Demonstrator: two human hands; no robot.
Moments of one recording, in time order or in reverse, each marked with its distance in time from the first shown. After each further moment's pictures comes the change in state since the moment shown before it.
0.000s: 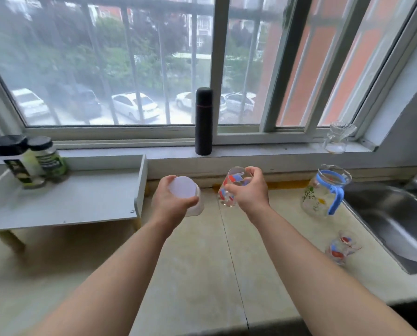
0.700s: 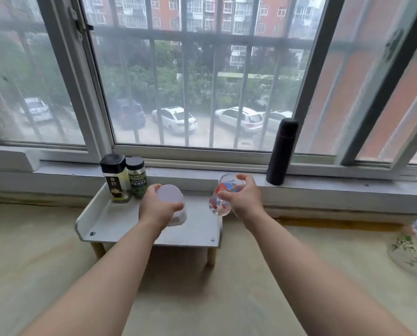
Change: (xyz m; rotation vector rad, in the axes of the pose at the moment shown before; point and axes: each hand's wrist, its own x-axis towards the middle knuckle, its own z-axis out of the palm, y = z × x) left_hand 0.099 -0.041 -0.215 0.054 0.222 -0.126; right_hand -0.020 -0.111 0.205 0.108 -0.272 -0.037
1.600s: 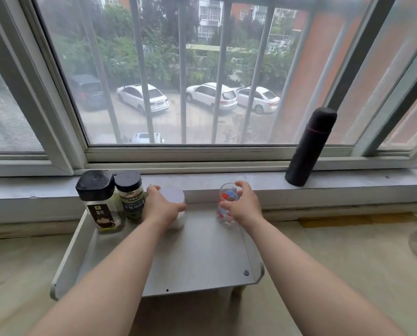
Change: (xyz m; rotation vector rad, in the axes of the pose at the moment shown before) left_hand 0.181 -0.037 0.016 0.180 -0.173 -0.073; right_hand 0.126 0.045 0.107 -0.258 0.121 0.167
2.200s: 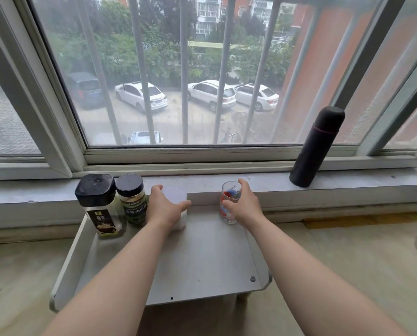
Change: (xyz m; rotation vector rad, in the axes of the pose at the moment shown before) left_hand 0.018 -0.002 0.004 0.007 -0.001 0.041; right_hand 0.017 -0.001 0.010 -0.154 -0.055 -0.016
